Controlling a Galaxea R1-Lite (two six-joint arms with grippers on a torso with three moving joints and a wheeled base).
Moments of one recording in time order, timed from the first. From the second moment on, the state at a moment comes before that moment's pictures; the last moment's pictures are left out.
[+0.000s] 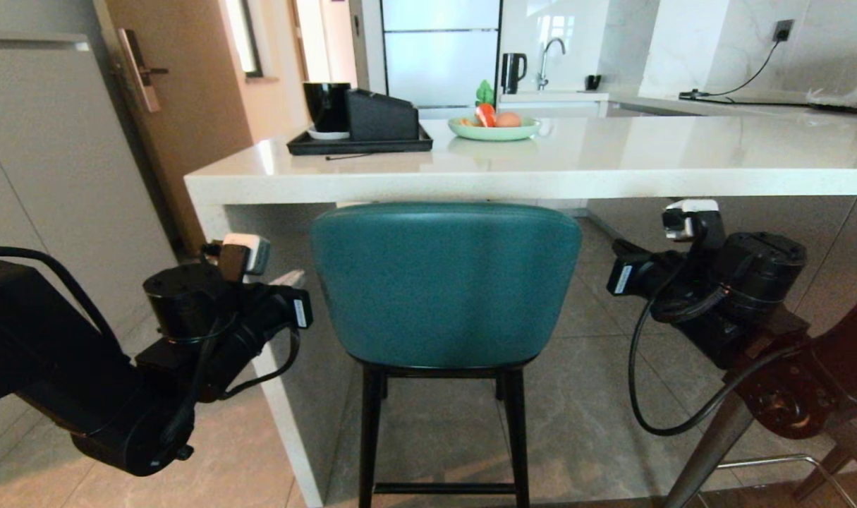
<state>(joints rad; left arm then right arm) -0.29 1.96 -0.61 -1.35 0.11 0.00 0.22 1.92 -0.69 -1.31 -0.09 -0.02</state>
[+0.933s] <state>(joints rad) -0.28 1.32 -0.18 -1.30 0.08 -0.07 0.20 1.18 -0.29 -1.08 -0.10 0.05</state>
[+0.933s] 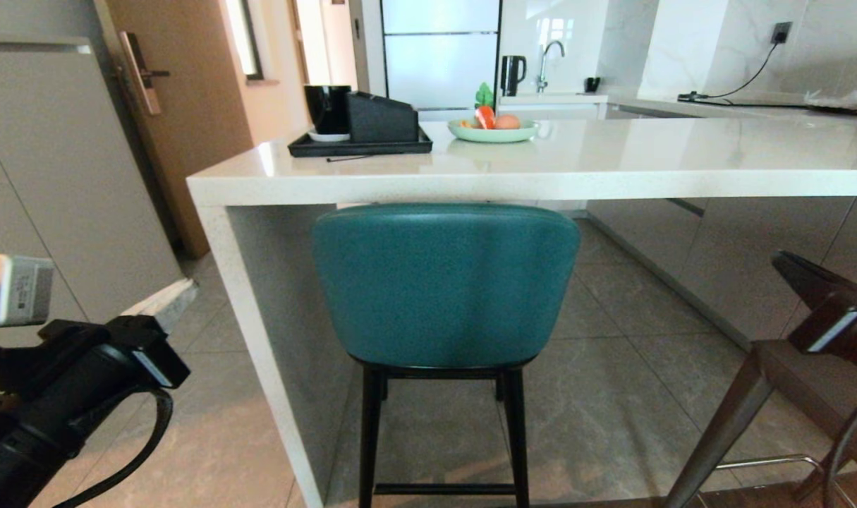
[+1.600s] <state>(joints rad) -0.18 0.68 -0.15 -0.69 0.07 -0.07 0.04 0.47 -0.24 -0.33 -0.15 0.02</state>
